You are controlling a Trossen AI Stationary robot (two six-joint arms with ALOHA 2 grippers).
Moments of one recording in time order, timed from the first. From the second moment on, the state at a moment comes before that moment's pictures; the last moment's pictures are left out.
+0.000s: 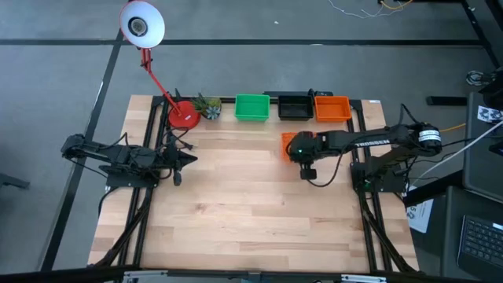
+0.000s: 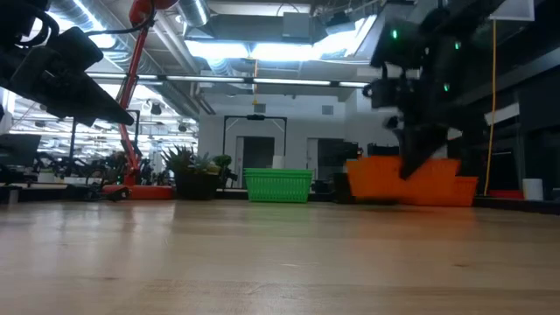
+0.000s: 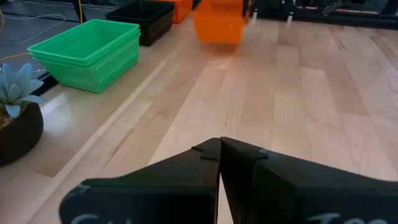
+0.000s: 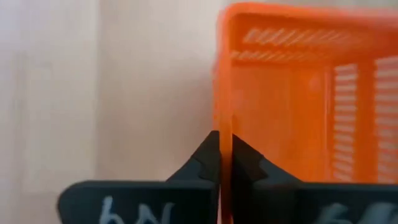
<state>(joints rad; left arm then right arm) -0.22 0.10 0.10 -0.29 -0.50 -0.18 -0.12 1.41 0.79 -0.57 0.11 -0.21</state>
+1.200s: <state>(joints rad) -0.22 0.10 0.10 -0.29 -0.50 -0.15 -0.63 1.57 1.09 -1.04 0.63 -0.58</state>
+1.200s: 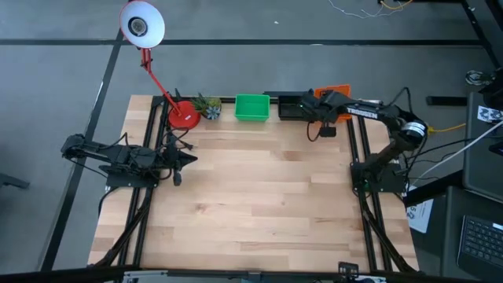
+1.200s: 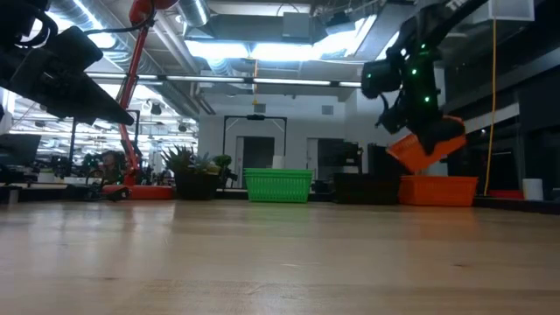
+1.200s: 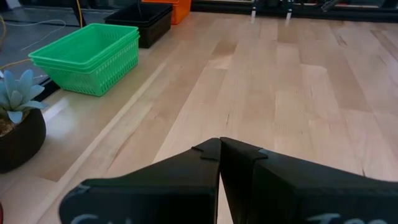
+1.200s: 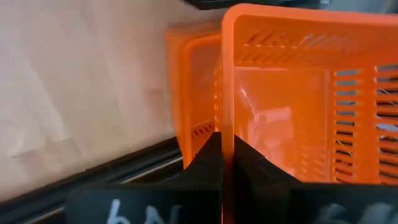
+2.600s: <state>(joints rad) -0.22 0.10 0.10 -0.29 -0.50 -0.15 -0.57 1.63 1.09 -1.28 0.55 -0.18</state>
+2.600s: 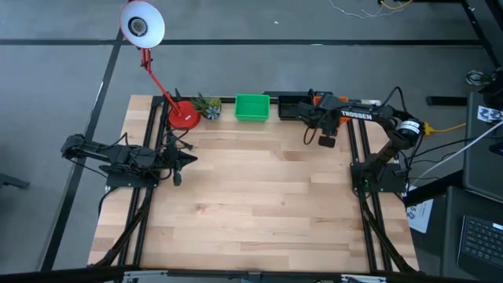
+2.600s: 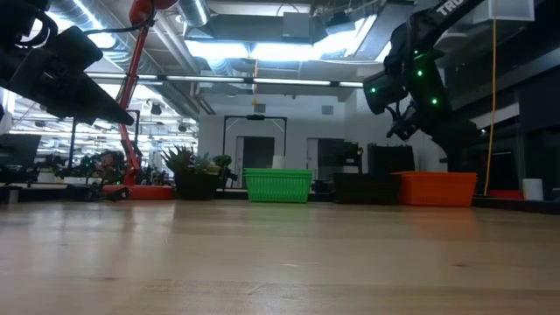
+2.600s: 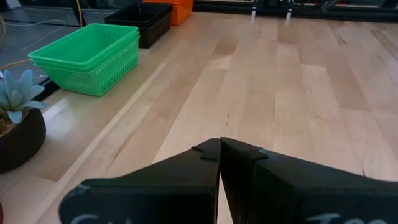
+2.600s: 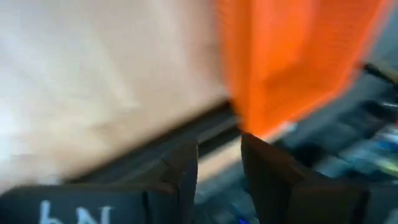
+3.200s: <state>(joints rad) -0.22 0.10 0.10 -0.29 -0.50 -0.15 -0.43 1.23 0.96 -1.11 0.14 0.05</state>
